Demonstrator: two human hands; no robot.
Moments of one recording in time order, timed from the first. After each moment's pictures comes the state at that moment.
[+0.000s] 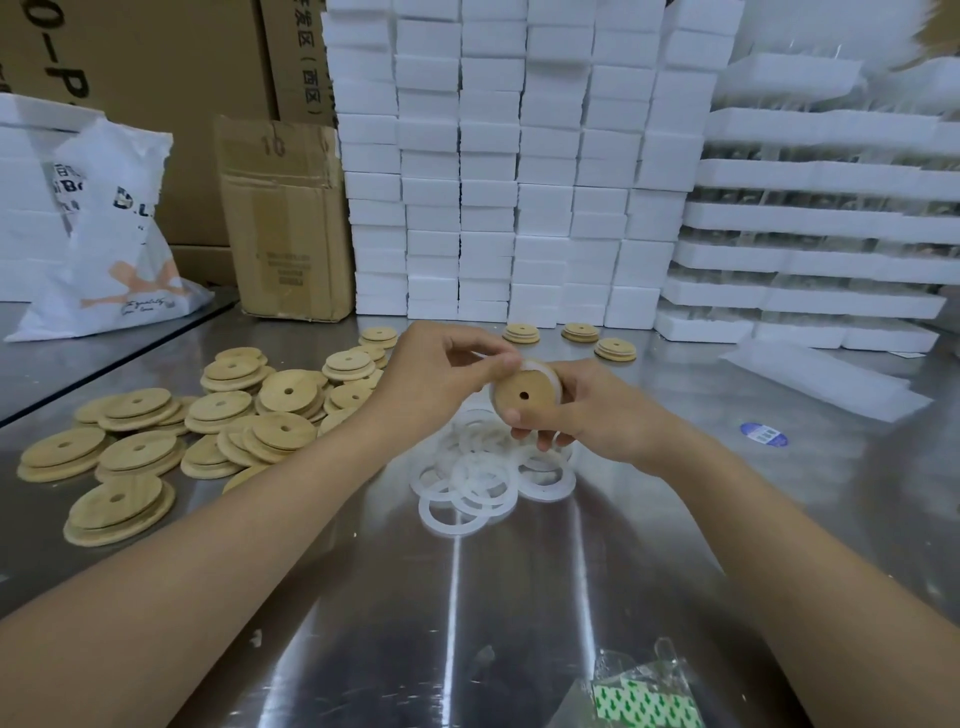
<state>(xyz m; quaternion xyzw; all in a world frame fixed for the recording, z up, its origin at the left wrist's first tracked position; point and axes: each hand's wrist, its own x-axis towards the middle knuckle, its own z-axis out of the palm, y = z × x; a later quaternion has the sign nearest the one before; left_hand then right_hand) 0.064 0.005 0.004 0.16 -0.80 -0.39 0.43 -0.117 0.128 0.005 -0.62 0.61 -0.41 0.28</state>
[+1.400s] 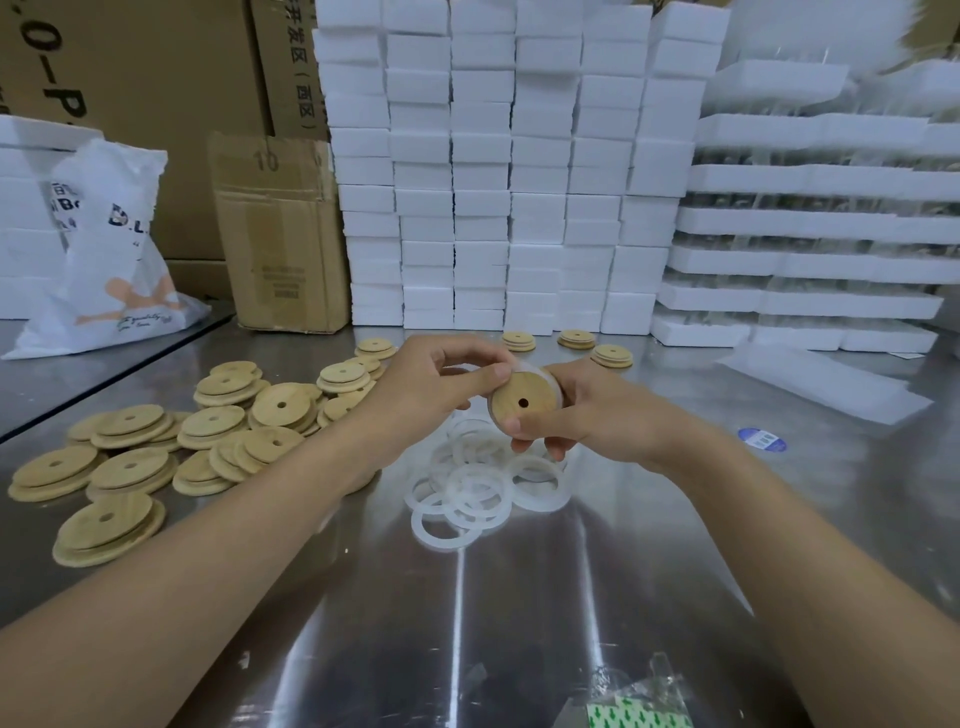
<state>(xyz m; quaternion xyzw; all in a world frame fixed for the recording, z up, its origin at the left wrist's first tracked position) 0.068 0.010 0.011 0.16 -0.79 -0.46 0.36 -0.119 0.139 0.022 -0.63 0.60 -0.39 0.31</state>
